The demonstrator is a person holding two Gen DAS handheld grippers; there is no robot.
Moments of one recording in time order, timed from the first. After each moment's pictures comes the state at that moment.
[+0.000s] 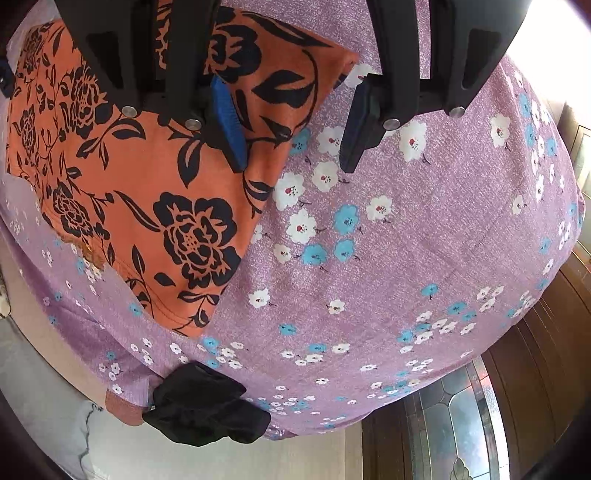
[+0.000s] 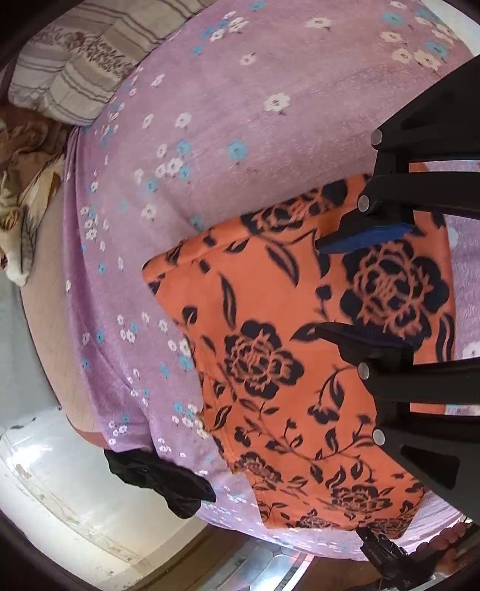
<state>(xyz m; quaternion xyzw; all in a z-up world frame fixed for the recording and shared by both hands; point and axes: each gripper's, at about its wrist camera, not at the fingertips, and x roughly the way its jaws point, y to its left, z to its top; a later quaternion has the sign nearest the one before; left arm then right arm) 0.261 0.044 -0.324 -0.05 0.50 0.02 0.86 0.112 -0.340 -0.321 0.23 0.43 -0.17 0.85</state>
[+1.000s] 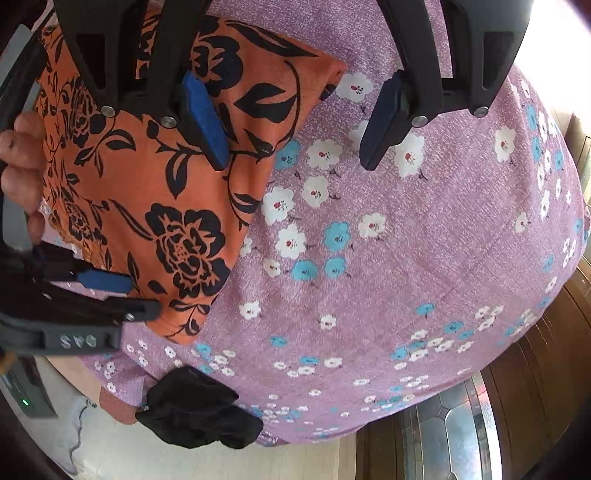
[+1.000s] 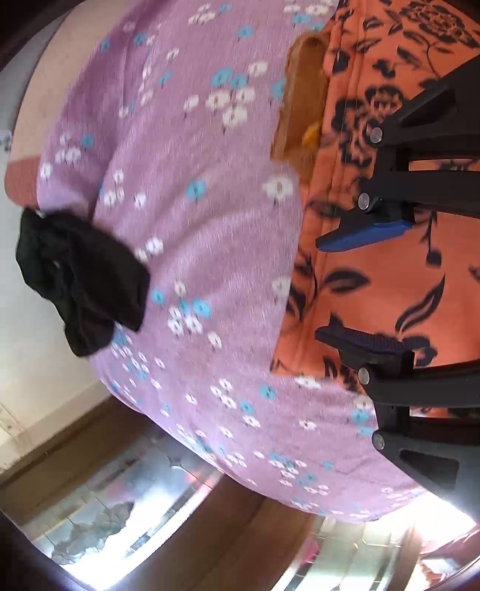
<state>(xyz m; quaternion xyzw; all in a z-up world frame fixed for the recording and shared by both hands) 0.258 0.056 -0.336 -0.08 0.52 0.02 0.85 0.377 -0.105 -0.328 0.13 0.52 0.10 0.84</state>
